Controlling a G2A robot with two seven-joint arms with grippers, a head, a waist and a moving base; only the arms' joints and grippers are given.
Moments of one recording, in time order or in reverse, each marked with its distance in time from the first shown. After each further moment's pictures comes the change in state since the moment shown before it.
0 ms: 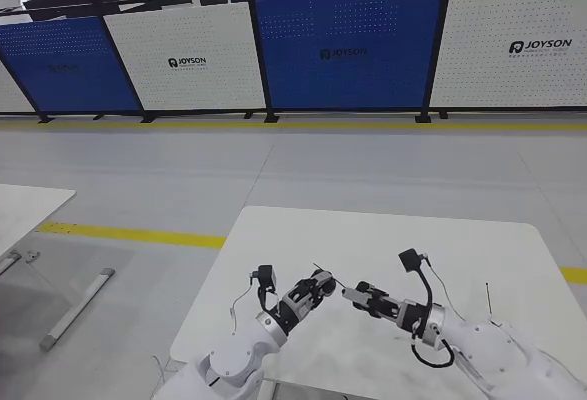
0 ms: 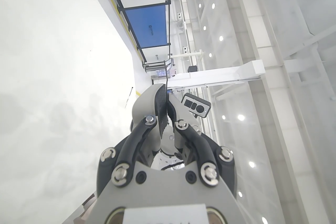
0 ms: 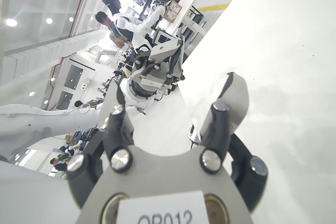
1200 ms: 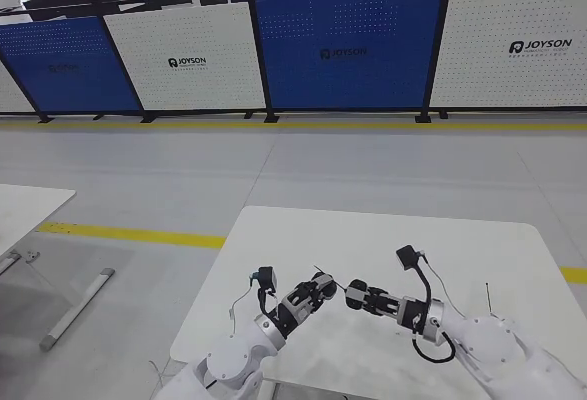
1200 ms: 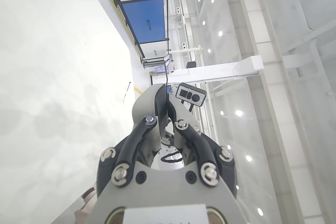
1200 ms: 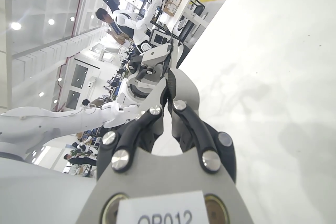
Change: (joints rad) left arm 0.033 -0.013 -0.036 -0.021 0.010 0.002 -0.051; right arm -0.032 -0.053 0.094 0.024 -0.010 0.050 0.127
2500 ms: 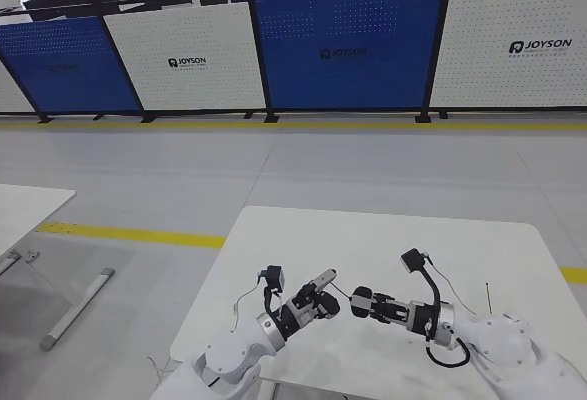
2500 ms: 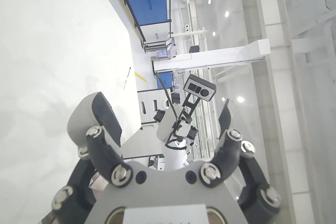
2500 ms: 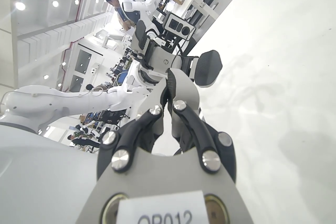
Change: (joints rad) left arm -0.020 0.000 -0.008 0.027 -0.013 -0.006 -0.154; right arm -0.044 0.005 0.085 -0.023 0.012 -0.054 0.141
